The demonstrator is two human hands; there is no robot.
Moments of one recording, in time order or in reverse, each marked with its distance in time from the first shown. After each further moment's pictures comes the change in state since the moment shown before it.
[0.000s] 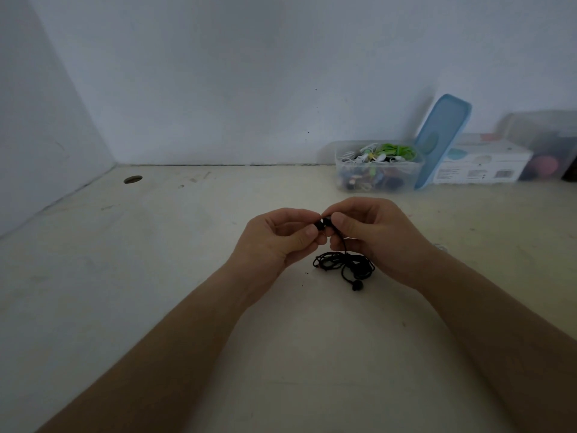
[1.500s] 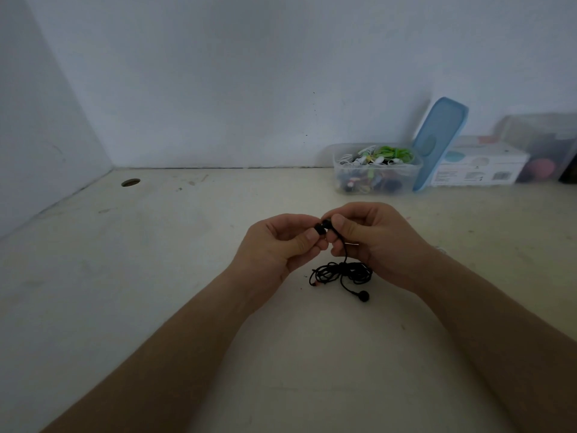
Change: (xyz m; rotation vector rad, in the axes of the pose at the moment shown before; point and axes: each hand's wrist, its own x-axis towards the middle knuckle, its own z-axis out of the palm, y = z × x) left_hand 0.001 -0.004 0.002 -0.081 -0.017 -0.033; right_hand -0.001 -0.001 0.002 0.139 -0.029 0.070
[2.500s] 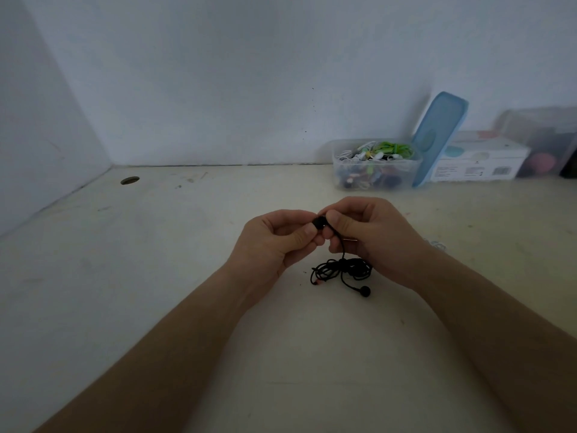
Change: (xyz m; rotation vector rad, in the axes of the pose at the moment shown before) left_hand -0.001 0.003 0.001 0.014 0.028 0.003; right_hand 0.001 0.002 0.003 -0.099 0.029 -0.053
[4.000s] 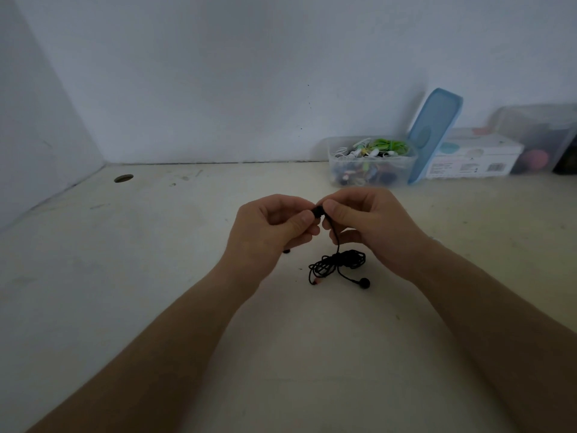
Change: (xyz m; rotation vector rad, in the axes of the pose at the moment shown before) left_hand -0.001 0.004 0.004 0.324 0.055 0.224; right_hand 0.001 -0.005 -0.006 -0.222 0.051 -0.064
